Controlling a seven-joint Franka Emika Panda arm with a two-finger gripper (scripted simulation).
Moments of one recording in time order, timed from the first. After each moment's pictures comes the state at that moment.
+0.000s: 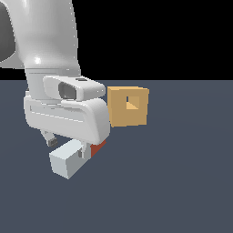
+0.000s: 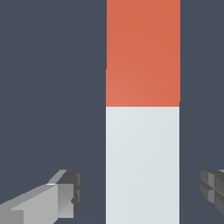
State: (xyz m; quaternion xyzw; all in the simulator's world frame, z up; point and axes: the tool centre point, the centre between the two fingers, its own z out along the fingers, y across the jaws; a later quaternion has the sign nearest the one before) arm -0.110 -0.076 0.054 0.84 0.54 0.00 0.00
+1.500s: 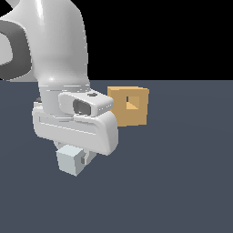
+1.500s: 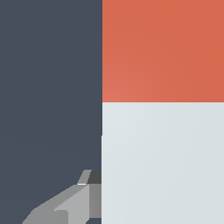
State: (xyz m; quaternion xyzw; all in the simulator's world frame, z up) arm -0.095 -0.074 0.029 0.83 0.55 0.00 0.00
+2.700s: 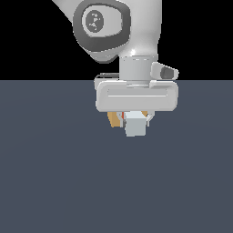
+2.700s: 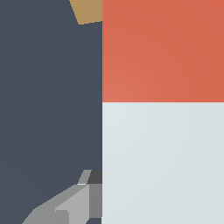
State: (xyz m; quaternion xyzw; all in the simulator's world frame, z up) arm 0.049 -0.003 0.081 0.70 0.72 0.00 0.00
